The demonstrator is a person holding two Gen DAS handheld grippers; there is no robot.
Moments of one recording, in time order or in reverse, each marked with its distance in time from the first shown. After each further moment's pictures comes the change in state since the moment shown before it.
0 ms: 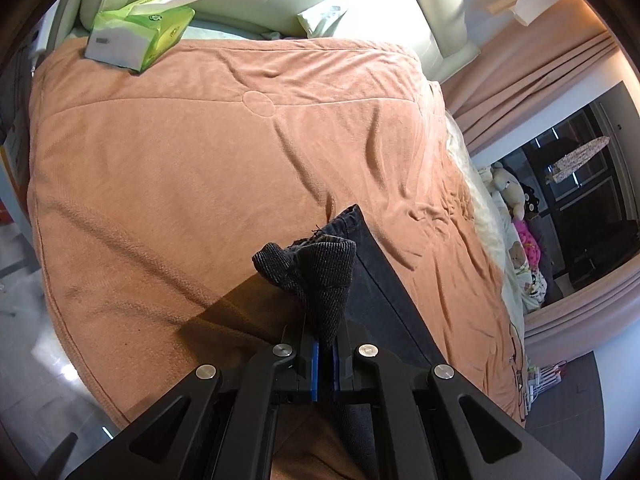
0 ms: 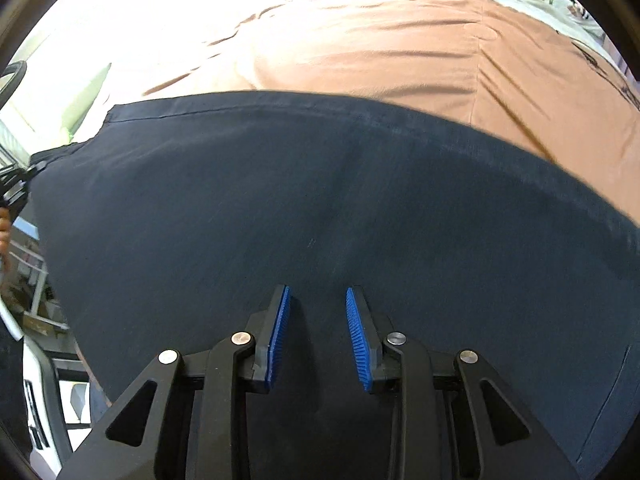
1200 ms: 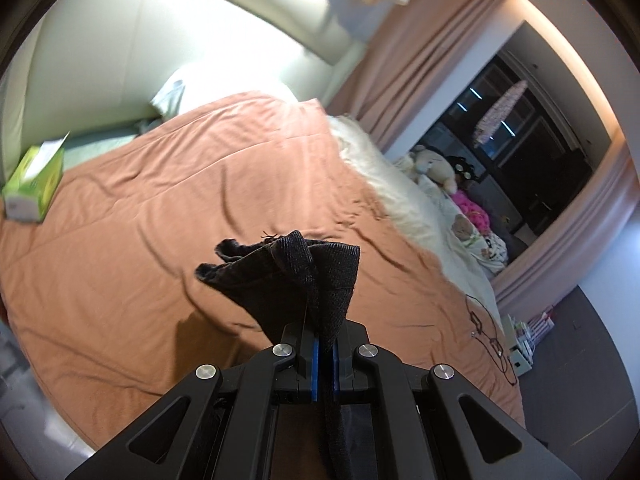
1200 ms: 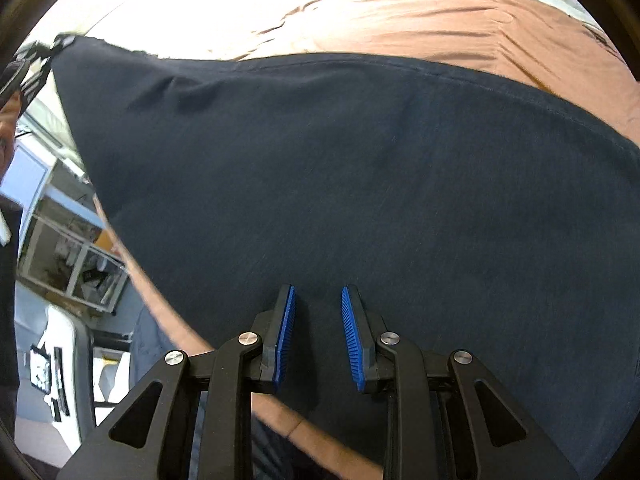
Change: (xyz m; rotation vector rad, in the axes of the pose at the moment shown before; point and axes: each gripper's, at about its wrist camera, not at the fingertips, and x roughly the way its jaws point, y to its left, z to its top) left arm -0.068 -0.189 0.012 0.312 -0.087 -0.146; right arm -0.010 0.034 -0.071 0.003 0.008 0.169
